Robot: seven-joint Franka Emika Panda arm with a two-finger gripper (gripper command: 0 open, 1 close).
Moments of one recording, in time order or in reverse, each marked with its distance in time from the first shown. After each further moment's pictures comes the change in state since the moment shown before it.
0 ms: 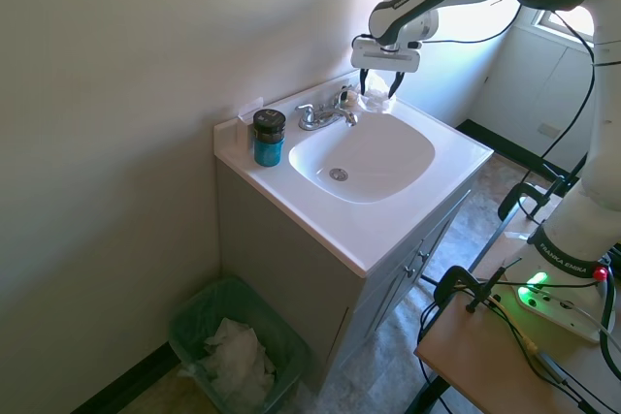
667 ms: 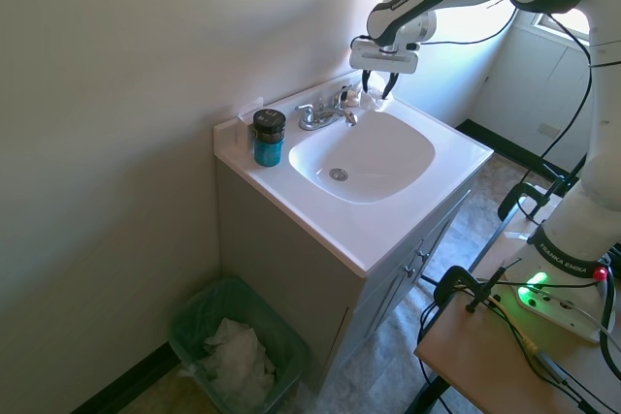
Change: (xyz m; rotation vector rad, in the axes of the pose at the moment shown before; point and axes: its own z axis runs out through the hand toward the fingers) arm 0.001 -0.004 0.002 0.011 -0.007 -0.010
